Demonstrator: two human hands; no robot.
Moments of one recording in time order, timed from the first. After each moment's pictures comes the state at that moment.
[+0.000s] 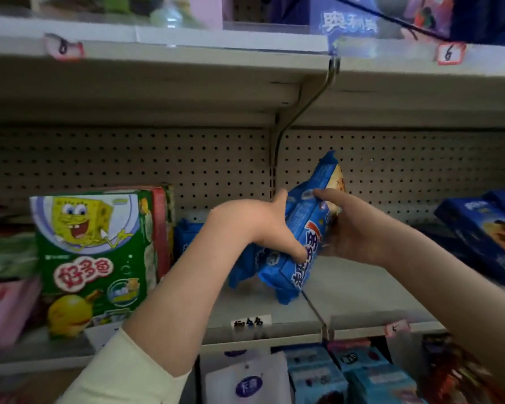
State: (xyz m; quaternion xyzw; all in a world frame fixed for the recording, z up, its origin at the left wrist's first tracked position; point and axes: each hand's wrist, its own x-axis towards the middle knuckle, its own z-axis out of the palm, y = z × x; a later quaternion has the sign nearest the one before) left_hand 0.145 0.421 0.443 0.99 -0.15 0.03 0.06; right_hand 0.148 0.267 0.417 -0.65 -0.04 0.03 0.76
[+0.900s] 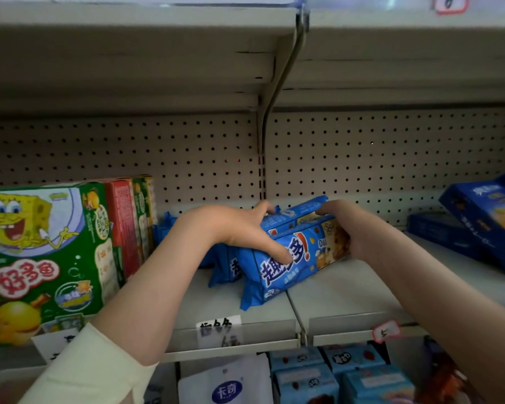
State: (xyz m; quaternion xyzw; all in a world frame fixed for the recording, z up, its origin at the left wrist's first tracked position) left_hand 0.180 0.419 0.424 0.98 -0.14 -0.07 0.12; right_hand 0.212 0.236 0.391 -0.72 0.11 -0.03 0.68
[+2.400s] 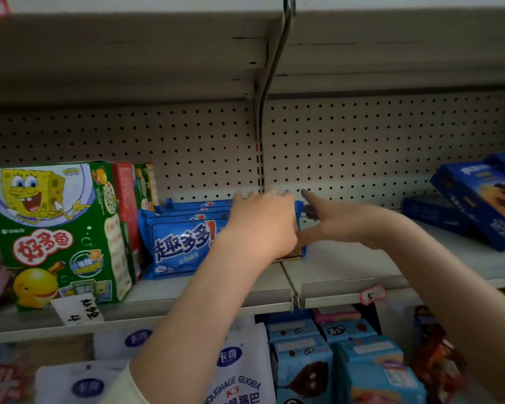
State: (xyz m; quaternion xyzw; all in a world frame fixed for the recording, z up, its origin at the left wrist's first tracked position) left_hand 0.132 0.375 0.393 0.97 -0.14 0.22 -0.04; right_hand 0.164 0.237 0.388 -0.93 -0.15 0.04 0.33
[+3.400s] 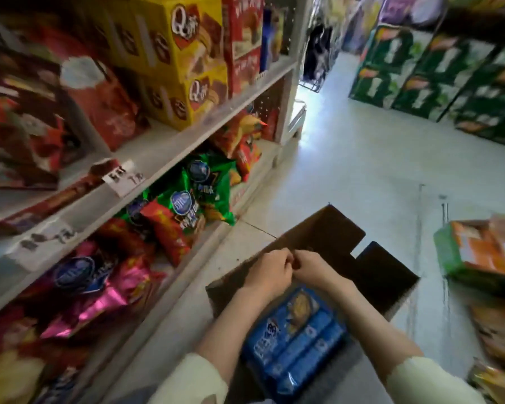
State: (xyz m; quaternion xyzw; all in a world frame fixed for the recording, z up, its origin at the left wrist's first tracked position) left_hand -0.057 0.011 -0.084 0.79 -0.50 -0.29 0.21; right_hand -0.148 -0.081 -0.107 -0.87 0.40 0.09 0.27
